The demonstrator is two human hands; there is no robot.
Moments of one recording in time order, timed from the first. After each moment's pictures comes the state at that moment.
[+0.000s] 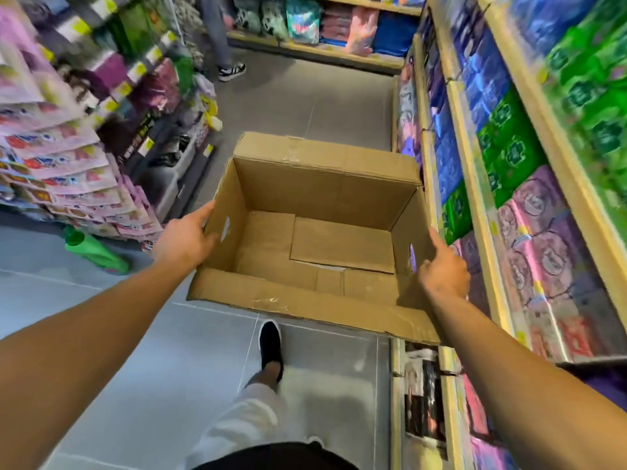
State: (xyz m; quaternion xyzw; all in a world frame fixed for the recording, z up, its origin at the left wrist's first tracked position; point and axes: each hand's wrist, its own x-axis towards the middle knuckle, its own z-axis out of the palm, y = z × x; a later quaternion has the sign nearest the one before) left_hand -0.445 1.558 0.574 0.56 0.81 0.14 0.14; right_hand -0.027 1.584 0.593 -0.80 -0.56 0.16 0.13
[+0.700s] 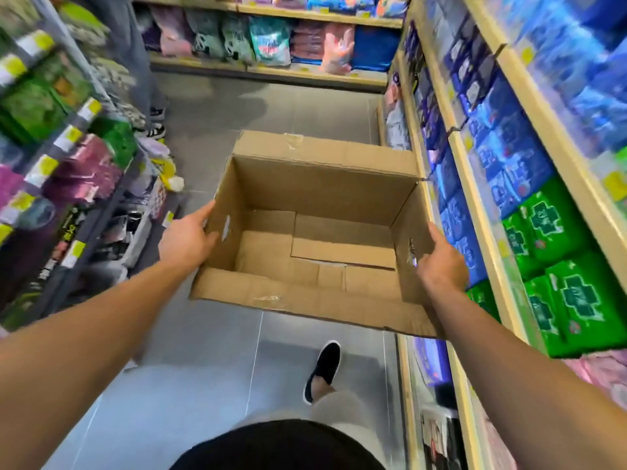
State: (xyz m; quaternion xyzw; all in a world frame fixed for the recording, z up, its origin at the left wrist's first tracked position) left_hand -0.453 2.040 0.573 0.59 0.78 0.14 0.14; right_hand -0.041 2.040 0.580 -0.84 -0.50 0.17 0.14
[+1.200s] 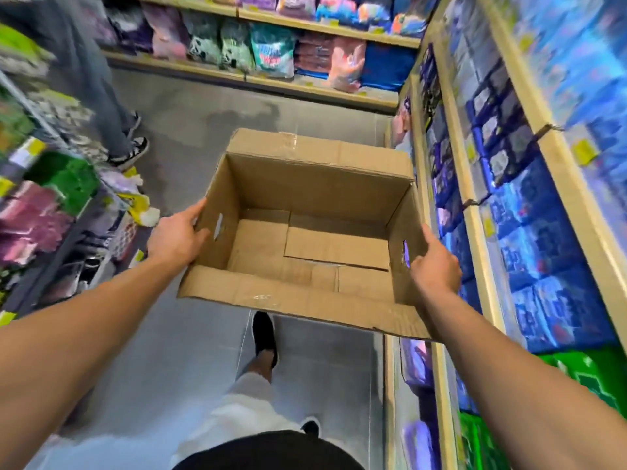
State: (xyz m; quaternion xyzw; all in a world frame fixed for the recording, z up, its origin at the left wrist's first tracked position) left_hand -0.454 2.346 0.554 0.56 0.80 0.14 0.14; right_hand -0.033 2.360 0.579 -0.82 -0.52 0.17 0.13
